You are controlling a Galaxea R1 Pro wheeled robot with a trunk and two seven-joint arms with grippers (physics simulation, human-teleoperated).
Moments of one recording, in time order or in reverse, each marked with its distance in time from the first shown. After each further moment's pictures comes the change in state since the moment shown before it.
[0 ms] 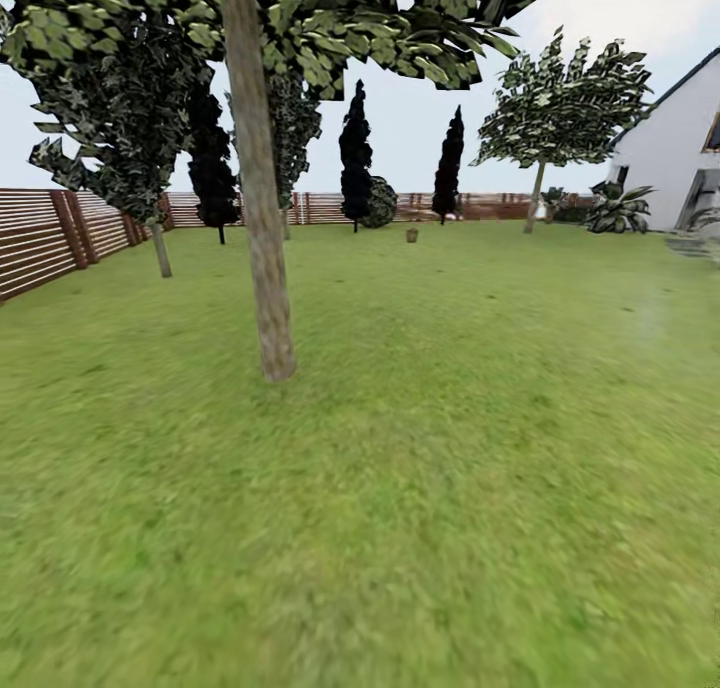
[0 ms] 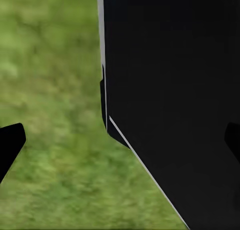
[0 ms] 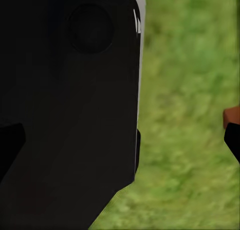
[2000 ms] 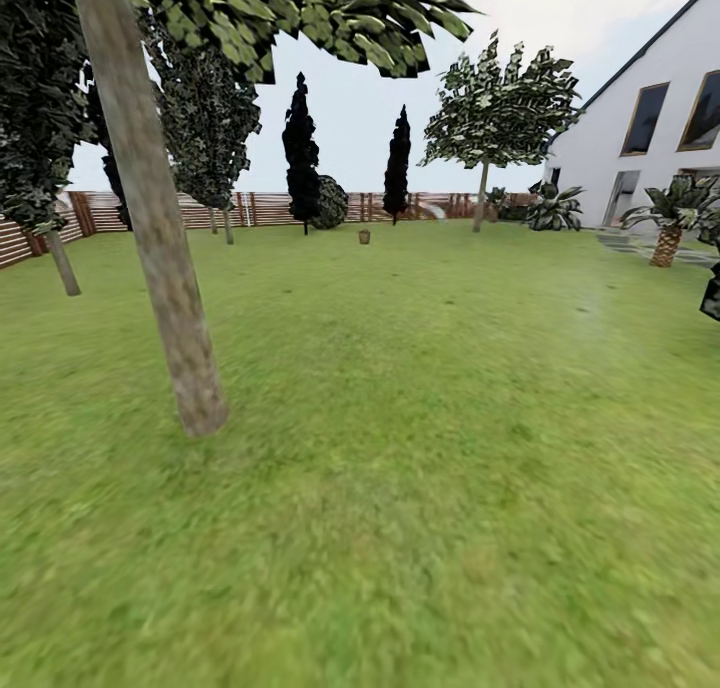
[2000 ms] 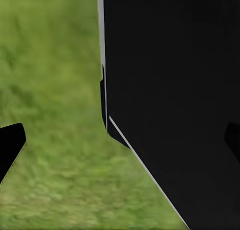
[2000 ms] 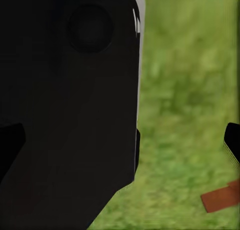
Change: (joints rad) left arm 0.000 0.000 0.000 0.000 0.000 0.000 0.000; right arm 0.000 -0.001 0.000 0.000 0.000 0.001 0.000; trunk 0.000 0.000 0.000
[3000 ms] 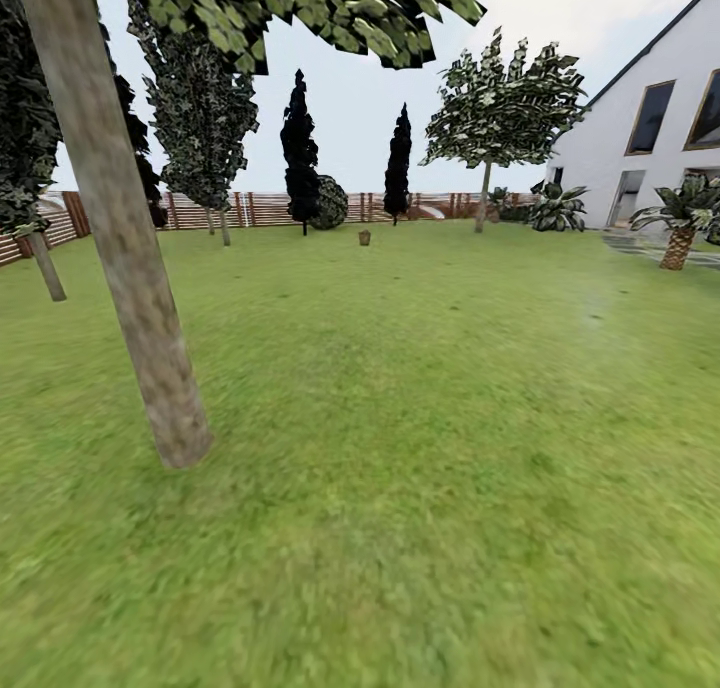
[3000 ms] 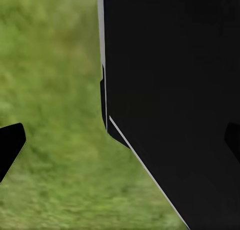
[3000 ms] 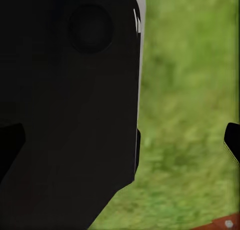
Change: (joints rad) left arm 0.000 0.000 0.000 0.000 0.000 0.001 0.000; right arm 0.000 0.001 0.000 0.000 0.000 0.000 0.000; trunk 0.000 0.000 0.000
